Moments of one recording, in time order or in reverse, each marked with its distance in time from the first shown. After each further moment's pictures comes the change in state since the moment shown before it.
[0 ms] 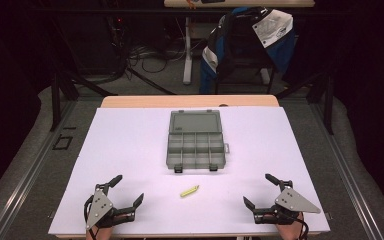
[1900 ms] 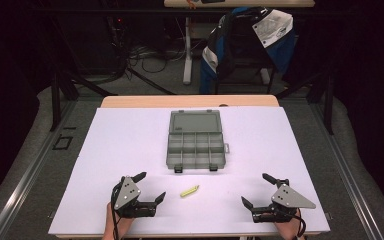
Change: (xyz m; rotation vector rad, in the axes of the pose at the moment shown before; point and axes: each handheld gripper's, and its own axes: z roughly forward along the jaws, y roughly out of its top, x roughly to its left) left arm -0.025 0.028 0.052 0.210 -0.140 -0.030; right arm -0.002 -0.002 0.008 0.052 0.027 -0.002
